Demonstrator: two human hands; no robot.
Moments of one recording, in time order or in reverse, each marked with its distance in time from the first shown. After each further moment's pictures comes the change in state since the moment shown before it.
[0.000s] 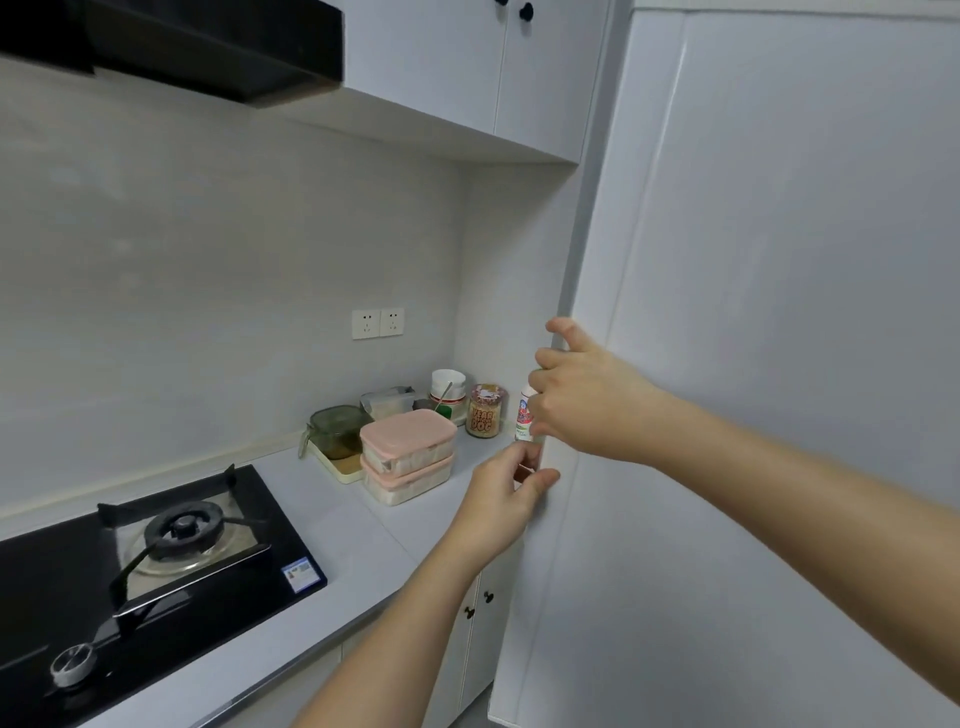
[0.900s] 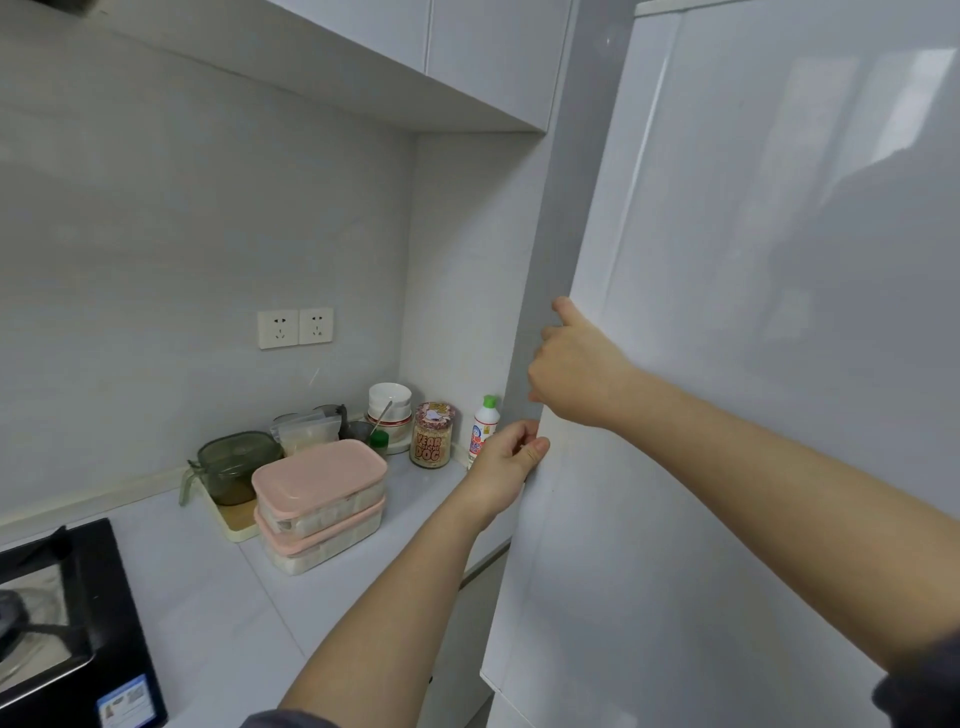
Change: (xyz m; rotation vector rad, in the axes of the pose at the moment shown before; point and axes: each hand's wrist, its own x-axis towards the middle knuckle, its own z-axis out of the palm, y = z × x) left_hand 0.236 -0.115 0.095 -0.295 -0.141 -0.150; right_hand 0.051 0.097 0.218 -0.081 -0.359 0.136
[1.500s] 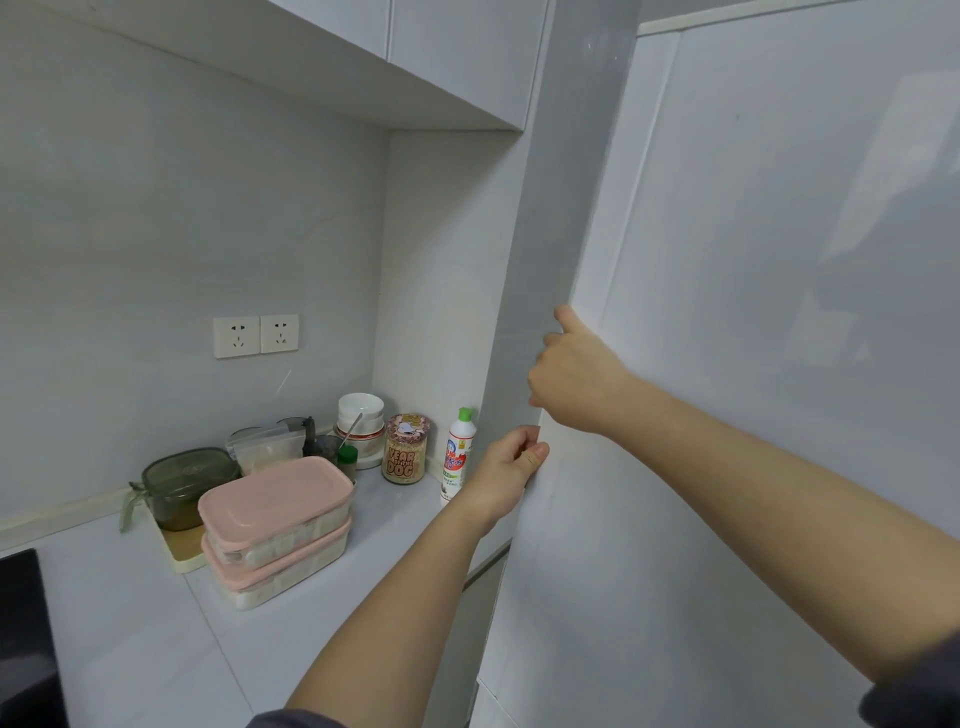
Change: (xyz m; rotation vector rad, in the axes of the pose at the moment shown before) left_hand 0.059 -0.020 0.028 -0.048 -0.063 -0.006; right_hand 0.015 0.021 0.058 -0.018 -0.034 0.018
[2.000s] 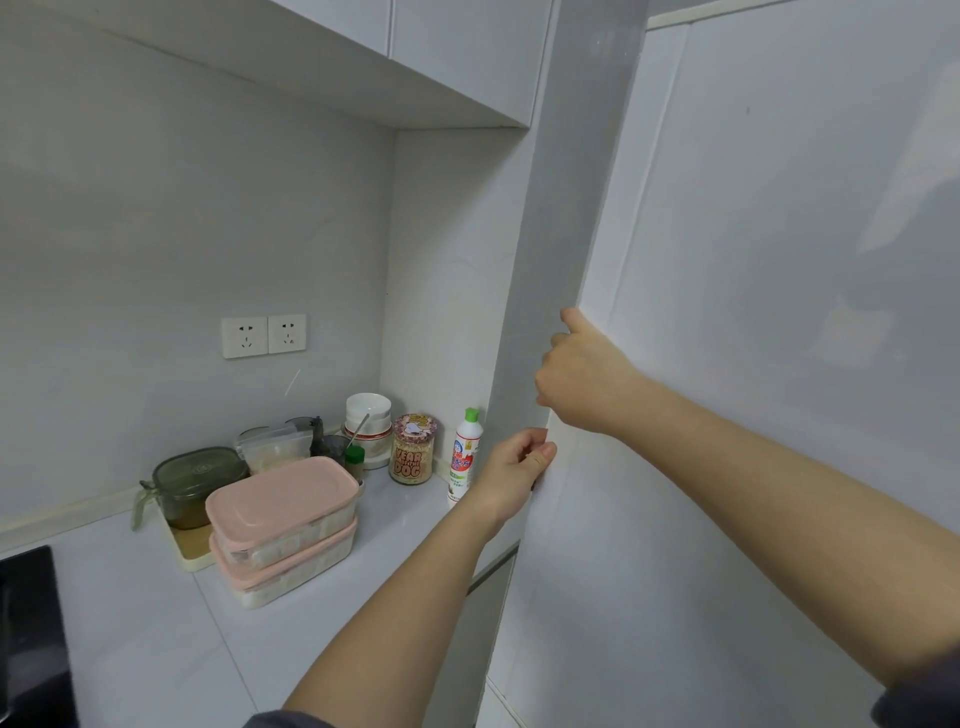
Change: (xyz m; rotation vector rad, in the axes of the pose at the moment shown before) left_hand 0.004 0.002 0.006 -0.023 0.045 -0.067; right_hand 0.003 0.004 0.013 0.005 0.028 -0.009
